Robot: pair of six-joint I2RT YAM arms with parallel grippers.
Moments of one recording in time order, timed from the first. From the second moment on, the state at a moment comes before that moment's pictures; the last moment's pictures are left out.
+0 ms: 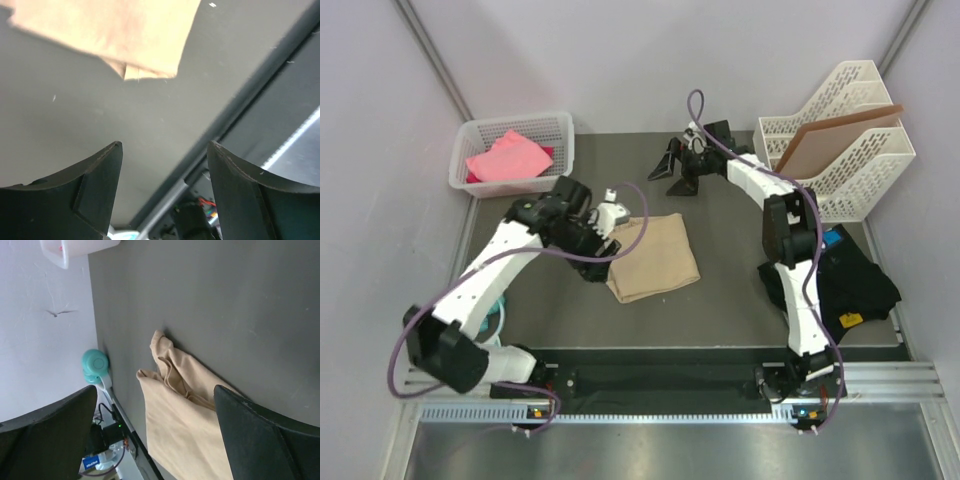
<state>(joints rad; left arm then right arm) -0.43 1.29 1.28 -1.15 0.38 0.35 0.33 2.35 1.99 -0.42 -0.81 0.67</state>
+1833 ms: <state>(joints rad) -0.53 1.81 1.20 -0.86 0.30 0.42 0.38 2.12 1.52 -0.52 -0.61 0.48</state>
